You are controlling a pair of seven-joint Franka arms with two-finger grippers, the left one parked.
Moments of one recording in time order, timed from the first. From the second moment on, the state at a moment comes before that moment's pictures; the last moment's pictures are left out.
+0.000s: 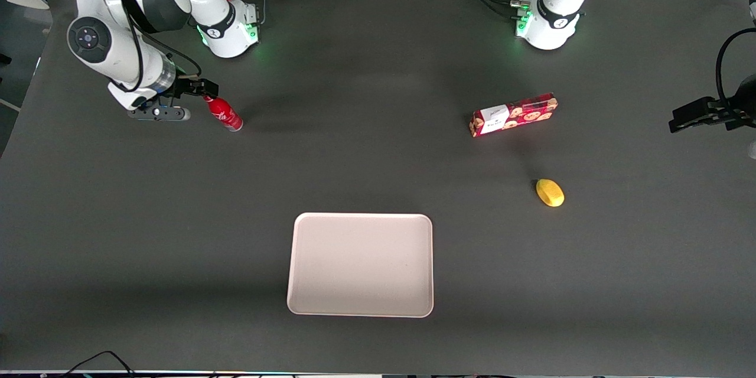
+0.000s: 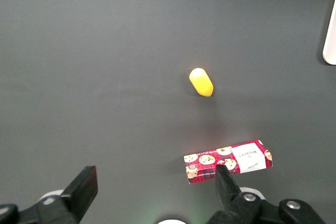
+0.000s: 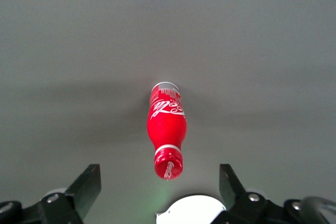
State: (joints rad) arm 0.17 -0.33 -0.03 -2.52 -0.01 1.92 0.22
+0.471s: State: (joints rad) arm 0.17 -0.34 -0.03 -2.64 -0.01 2.05 0.22
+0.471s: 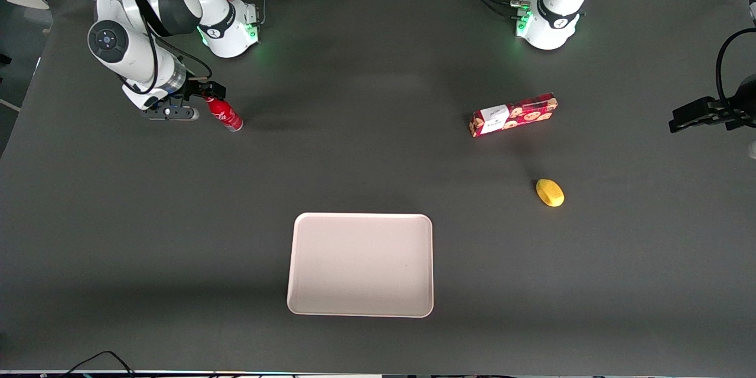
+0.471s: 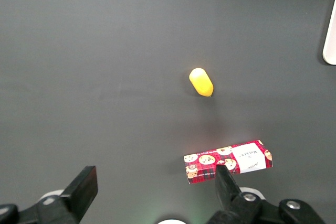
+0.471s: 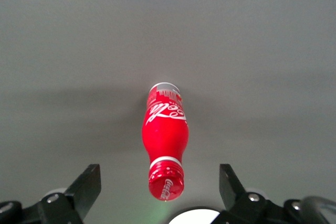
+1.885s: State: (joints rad) arm 0.17 -0.37 -0.03 -2.65 0.00 2.05 0.23
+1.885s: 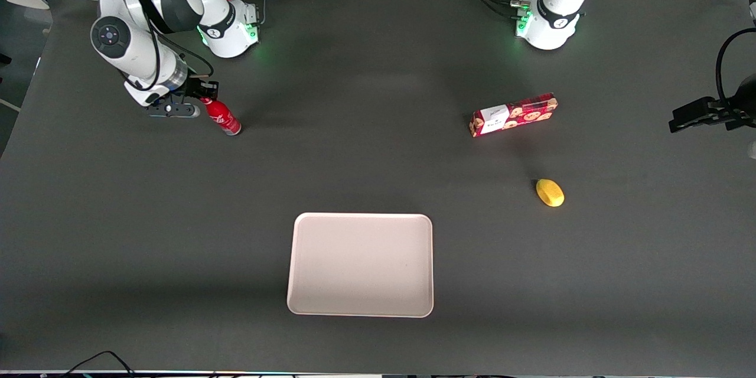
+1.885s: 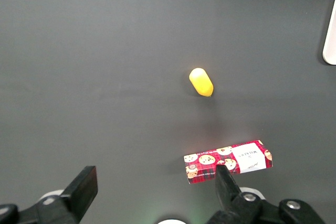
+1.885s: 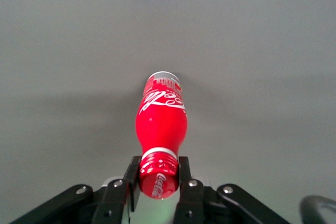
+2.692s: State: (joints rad) arm 0.18 -0.08 0.00 -1.70 0.00 1.46 0.23
